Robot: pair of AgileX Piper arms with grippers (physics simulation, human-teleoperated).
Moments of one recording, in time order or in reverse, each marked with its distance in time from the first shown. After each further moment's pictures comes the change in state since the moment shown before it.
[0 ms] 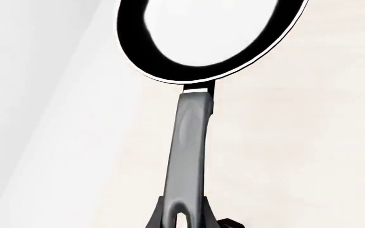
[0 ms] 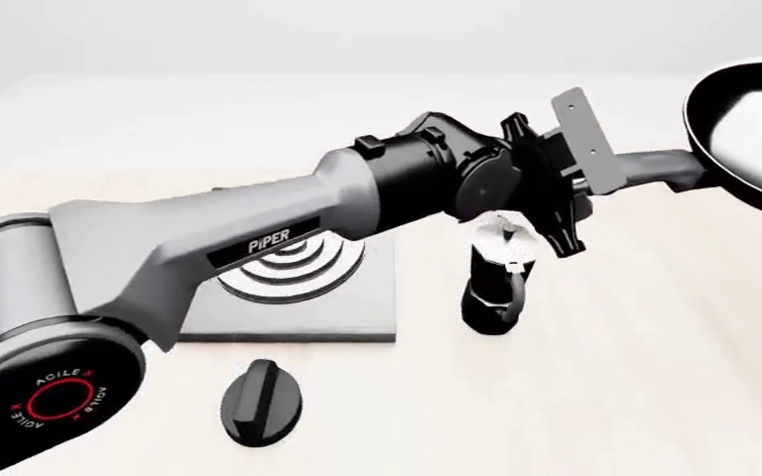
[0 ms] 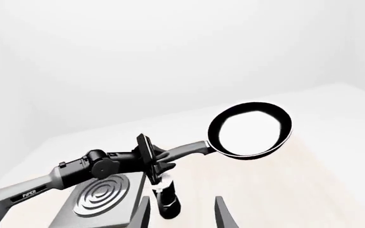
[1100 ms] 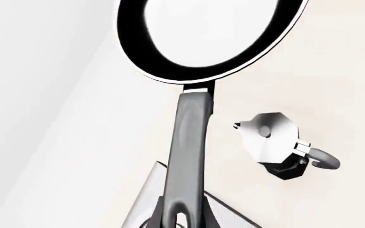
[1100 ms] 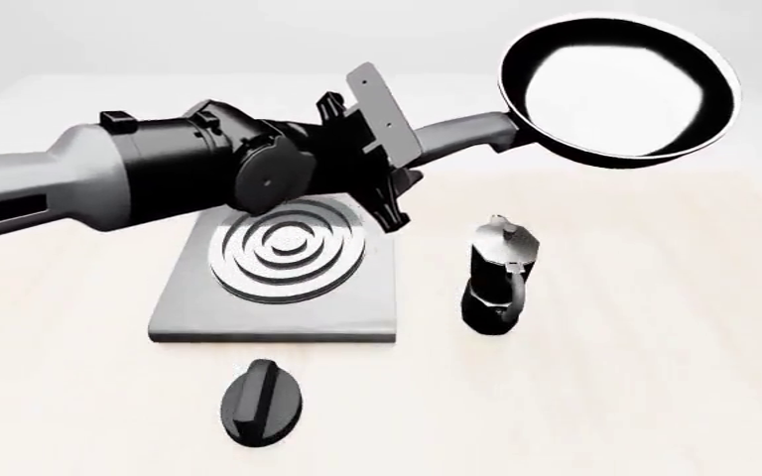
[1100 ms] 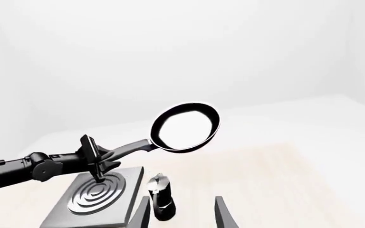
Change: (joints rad) left arm 0.250 -0.436 0.610 -0.198 -0.025; right arm 0.017 0.000 -0.019 0.000 -0.055
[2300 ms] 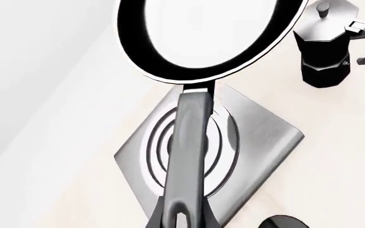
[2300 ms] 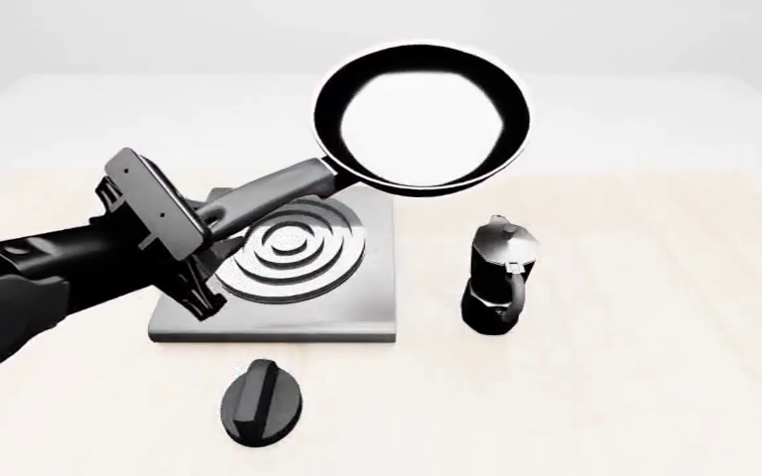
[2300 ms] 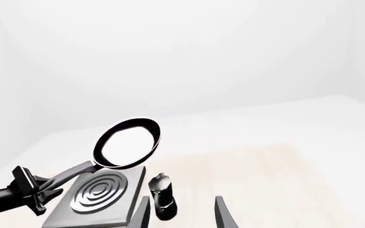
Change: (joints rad) left arm 0.272 -0.548 0.657 -0.103 -0.084; right arm 0.010 0.000 0.000 0.000 0.003
